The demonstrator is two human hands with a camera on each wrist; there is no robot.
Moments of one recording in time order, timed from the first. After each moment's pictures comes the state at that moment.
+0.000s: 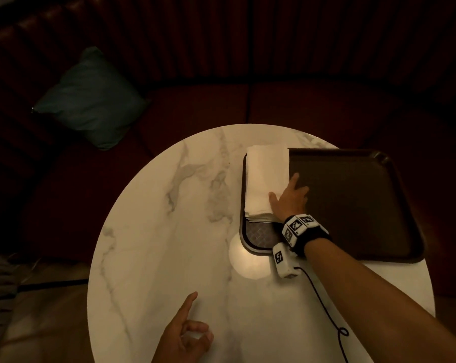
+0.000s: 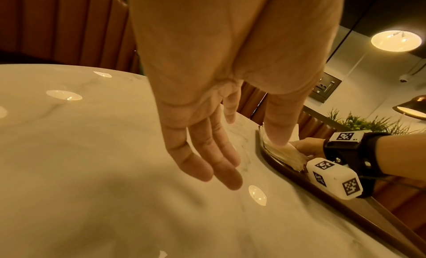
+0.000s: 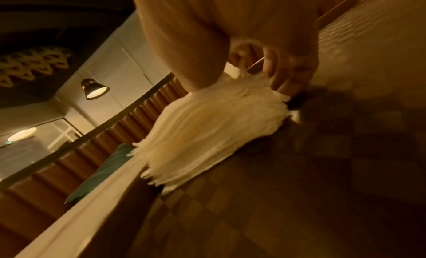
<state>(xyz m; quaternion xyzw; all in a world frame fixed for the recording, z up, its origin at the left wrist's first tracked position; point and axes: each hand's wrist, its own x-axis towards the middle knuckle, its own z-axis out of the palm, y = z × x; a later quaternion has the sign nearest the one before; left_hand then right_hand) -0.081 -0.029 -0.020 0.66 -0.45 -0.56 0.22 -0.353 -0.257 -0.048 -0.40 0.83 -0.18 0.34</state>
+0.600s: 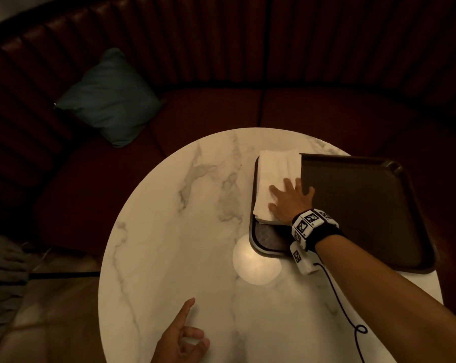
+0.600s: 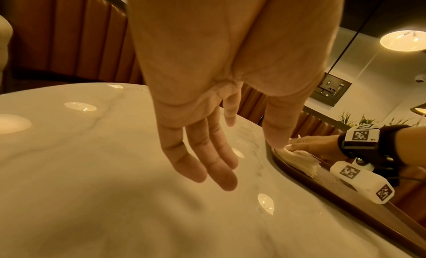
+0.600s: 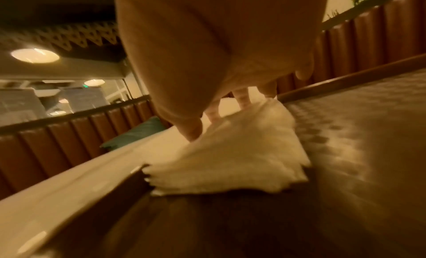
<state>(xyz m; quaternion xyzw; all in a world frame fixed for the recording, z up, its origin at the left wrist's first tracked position) -0.069 -0.009 -0.016 0.70 -0.46 -0.52 0.18 -0.350 -0.267 -0.035 -0.68 0.70 0.10 0.19</state>
